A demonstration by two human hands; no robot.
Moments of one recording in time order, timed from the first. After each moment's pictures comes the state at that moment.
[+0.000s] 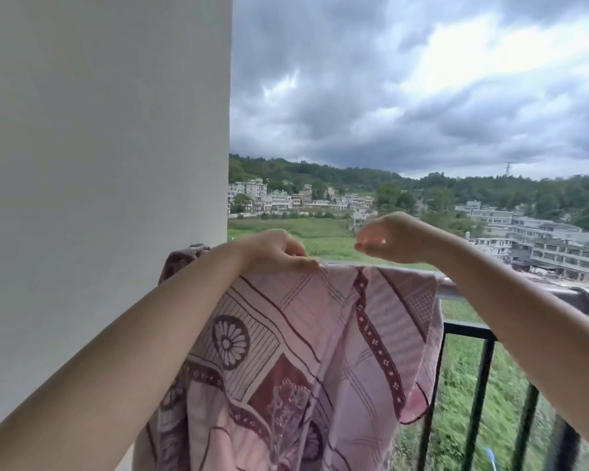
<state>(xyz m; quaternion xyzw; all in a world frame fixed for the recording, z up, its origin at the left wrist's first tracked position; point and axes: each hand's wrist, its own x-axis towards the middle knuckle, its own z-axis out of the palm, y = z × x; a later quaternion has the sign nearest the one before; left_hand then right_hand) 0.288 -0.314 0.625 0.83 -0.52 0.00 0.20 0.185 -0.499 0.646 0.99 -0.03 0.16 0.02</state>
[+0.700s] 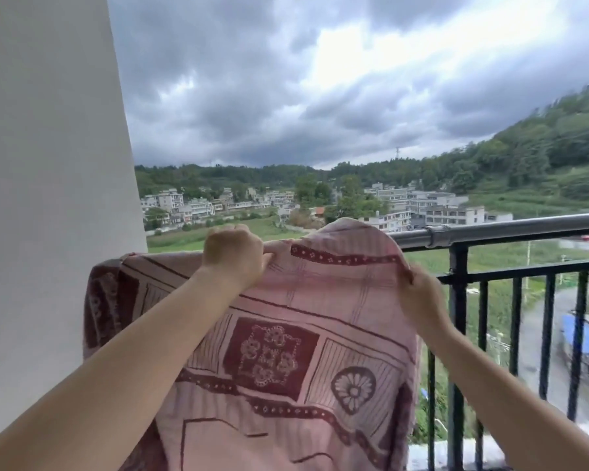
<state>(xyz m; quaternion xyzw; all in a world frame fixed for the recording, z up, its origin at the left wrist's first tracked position) 0.220 -0.337 0.596 0.82 -0.41 0.39 -0.03 0.061 -0.513 0.512 0.75 -0.30 0.49 -0.33</state>
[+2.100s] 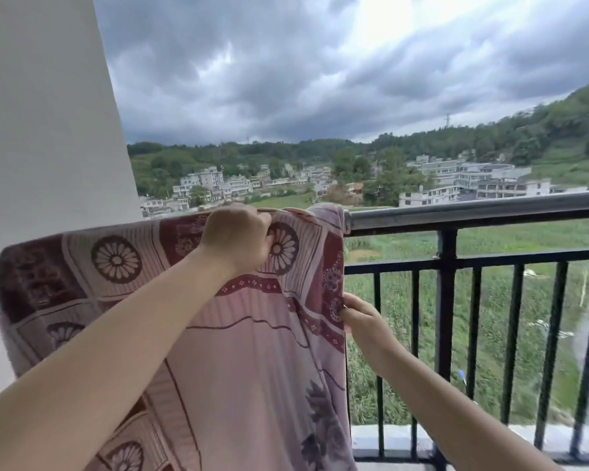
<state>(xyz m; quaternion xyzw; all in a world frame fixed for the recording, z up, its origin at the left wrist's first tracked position) 0.105 -0.469 0.587 0.77 -0.46 0.45 0.00 -0.017 -0.598 0.463 0.70 -0.08 0.24 -0.67</state>
